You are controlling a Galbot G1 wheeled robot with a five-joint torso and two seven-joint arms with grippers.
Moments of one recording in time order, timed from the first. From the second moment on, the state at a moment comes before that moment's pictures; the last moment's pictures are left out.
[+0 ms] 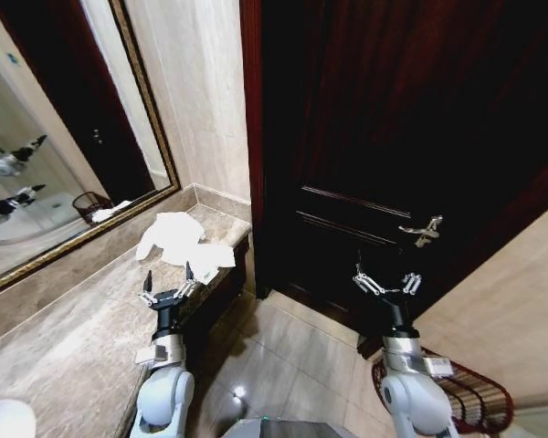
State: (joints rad) left arm 1.62 -1.61 -0.65 -2.12 -0.11 -0.34 -0.12; right arm -1.61 1.50 0.62 2.23 0.14 0.38 -0.11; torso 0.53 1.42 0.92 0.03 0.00
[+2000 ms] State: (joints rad) left arm 1.13 -1.46 -0.64 -1.67 -0.32 0.02 -0.34; right arm -1.62 1.51 0.62 2.10 0.04 0.40 -0.05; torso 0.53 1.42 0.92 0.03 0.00
